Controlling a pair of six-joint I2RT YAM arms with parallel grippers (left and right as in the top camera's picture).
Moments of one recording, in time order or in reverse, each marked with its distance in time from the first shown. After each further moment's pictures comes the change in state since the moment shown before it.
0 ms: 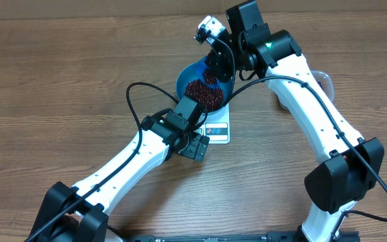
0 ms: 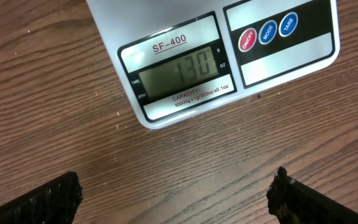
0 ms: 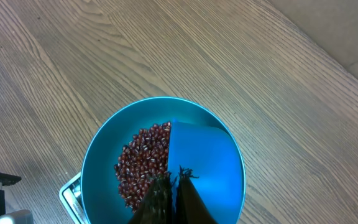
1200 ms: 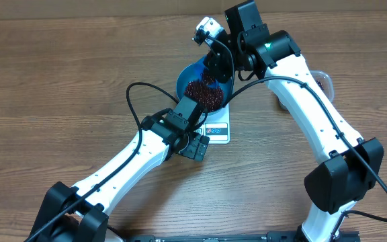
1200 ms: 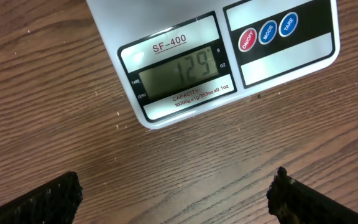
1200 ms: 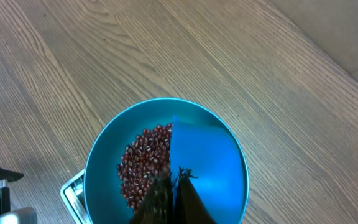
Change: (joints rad) left arm 0.000 0.000 0.000 0.000 0.000 0.000; right arm 0.007 0.000 0.000 -0.004 -0.010 -0.030
